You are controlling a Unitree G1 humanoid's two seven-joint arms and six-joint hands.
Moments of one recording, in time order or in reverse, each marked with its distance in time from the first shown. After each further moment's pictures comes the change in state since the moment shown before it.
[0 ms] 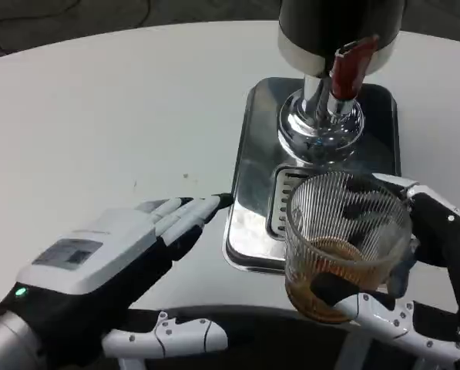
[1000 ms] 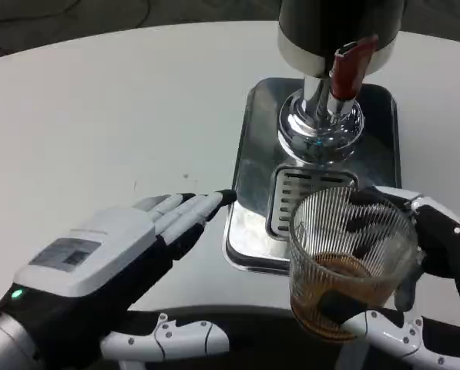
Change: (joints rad) left arm 0.017 -0.012 0.023 -0.027 -0.005 -0.017 0.000; right arm 0.056 -0.025 -0.027 -0.028 0.032 -0.027 0.036
